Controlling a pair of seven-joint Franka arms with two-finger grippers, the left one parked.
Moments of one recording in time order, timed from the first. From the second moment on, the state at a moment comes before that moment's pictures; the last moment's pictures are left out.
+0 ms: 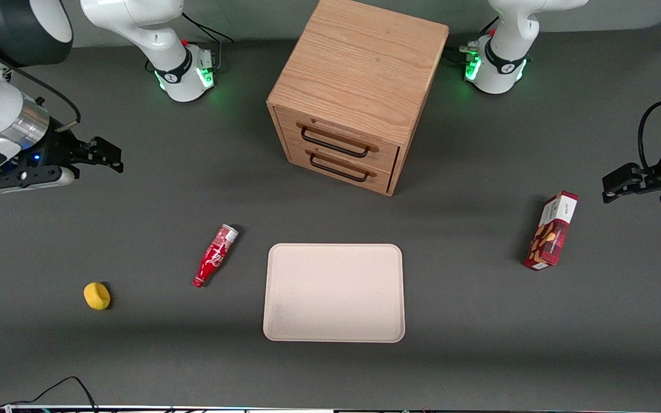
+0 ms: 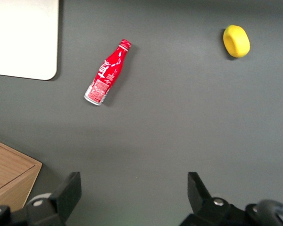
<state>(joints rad) 0.11 -0.09 -0.03 -1.85 0.02 1.72 0.00</state>
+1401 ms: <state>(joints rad) 0.15 0.36 0.06 -1.71 0.03 1.97 0.45</state>
